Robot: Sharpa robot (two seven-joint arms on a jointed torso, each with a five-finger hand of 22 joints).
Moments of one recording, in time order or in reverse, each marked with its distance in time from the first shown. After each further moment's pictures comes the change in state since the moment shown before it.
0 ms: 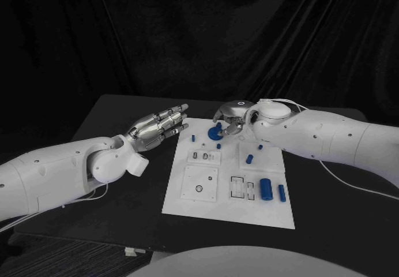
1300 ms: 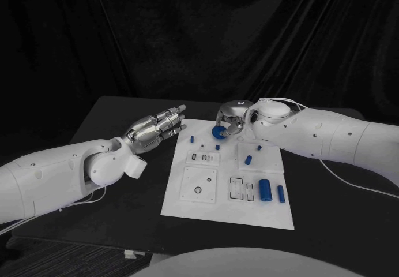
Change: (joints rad) left arm 0.000 -0.005 0.000 0.007 0.000 -0.005 0.010; left_hand 0.000 0.000 -0.003 0.003 -0.004 0.000 0.000 -0.004 0.000 0.000 0.000 0.000 0.000 0.000 0.000 0.000 0.000 0.000 0.000 0.000 0.000 0.000; right arm 0.010 0.004 -0.001 -0.008 -0.007 0.019 -0.012; right_hand 0.030 -0.015 0.018 -0.023 0.193 0.201 0.012 0.148 0.021 0.004 -0.004 0.000 0.000 0.001 -0.006 0.009 -0.001 0.000 0.000 0.000 0.041 0.000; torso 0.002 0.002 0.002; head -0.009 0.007
